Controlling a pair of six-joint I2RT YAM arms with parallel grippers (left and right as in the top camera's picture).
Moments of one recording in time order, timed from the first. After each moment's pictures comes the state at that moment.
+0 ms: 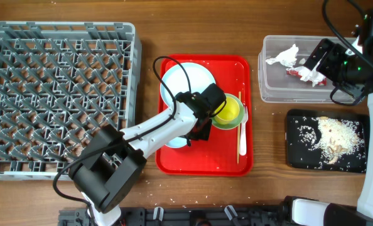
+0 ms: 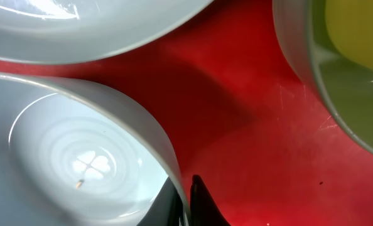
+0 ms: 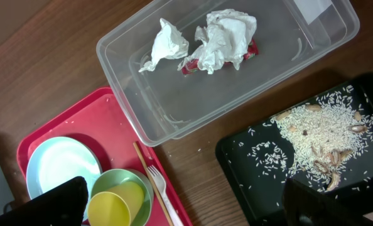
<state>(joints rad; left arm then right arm) -0.79 1.88 1.24 -0.85 -0.02 -0.54 -0.14 1.47 1.74 -1.35 0.01 0.44</state>
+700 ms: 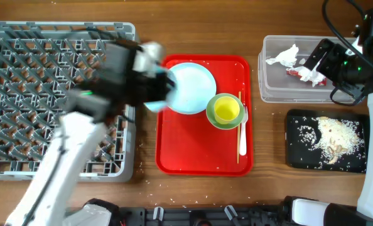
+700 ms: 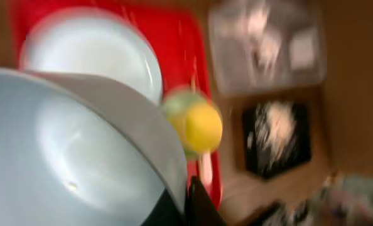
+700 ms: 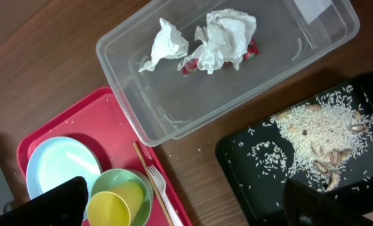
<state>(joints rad) -0.33 1.35 1.32 -0.83 0.45 -0.45 -0.14 1.47 1.74 -1.35 0.01 0.44</state>
